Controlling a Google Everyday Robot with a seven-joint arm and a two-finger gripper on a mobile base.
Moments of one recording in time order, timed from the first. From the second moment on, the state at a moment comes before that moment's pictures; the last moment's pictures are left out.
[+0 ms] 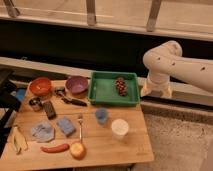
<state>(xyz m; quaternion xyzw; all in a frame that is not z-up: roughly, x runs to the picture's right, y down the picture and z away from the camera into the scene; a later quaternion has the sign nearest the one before) 0.264 0.032 0.696 -0.11 0.28 0.73 0.62</state>
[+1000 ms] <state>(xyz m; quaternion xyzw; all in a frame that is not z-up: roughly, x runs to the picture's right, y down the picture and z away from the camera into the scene) 0.213 -0.011 0.702 -0.12 0.22 0.71 0.66</state>
